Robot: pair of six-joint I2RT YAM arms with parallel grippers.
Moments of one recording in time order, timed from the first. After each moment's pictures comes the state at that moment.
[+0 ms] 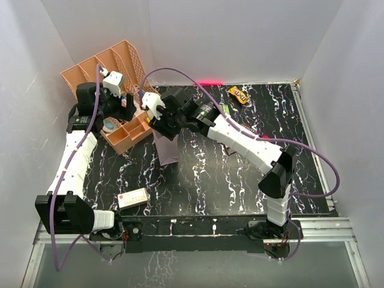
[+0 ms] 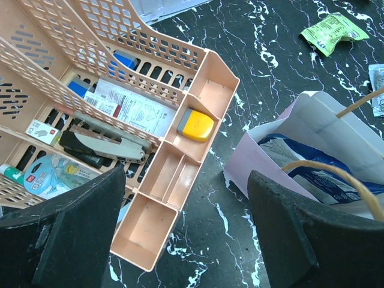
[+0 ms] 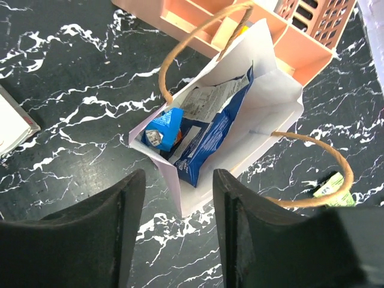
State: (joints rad) left arm 0.00 1.31 1.27 -0.42 0.36 0.22; right arm 0.92 1.91 2.03 -0.81 -0.04 -0.31
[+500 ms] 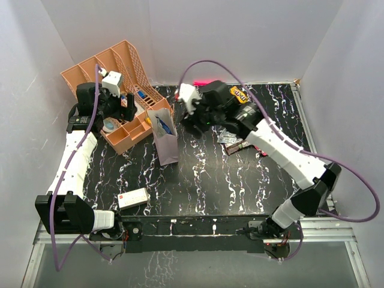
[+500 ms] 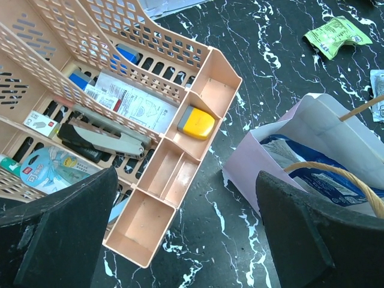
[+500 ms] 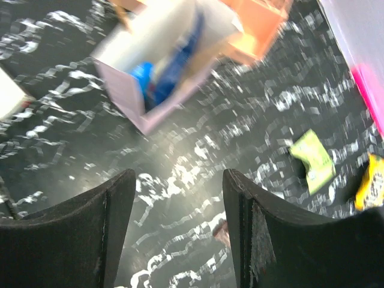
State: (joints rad) left arm 0.00 1.31 1.27 -0.43 0.34 0.19; right arm 0.83 1.58 1.78 -0.78 -0.12 -0.33
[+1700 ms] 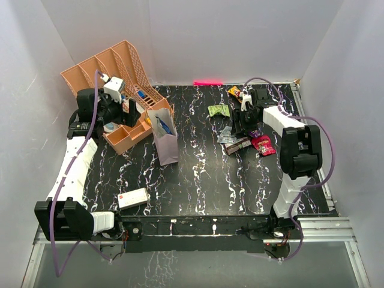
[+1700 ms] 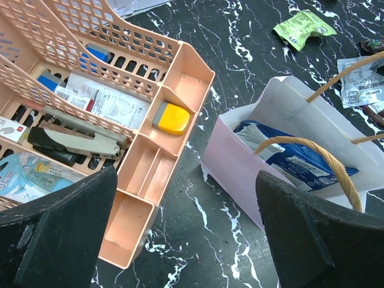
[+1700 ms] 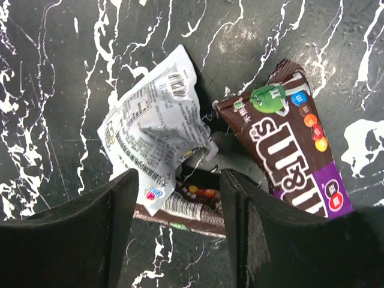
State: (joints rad) left arm 0.00 1.25 1.19 -0.40 0.43 0.18; right arm 0.09 1.90 1.39 -0.55 -0.36 -0.09
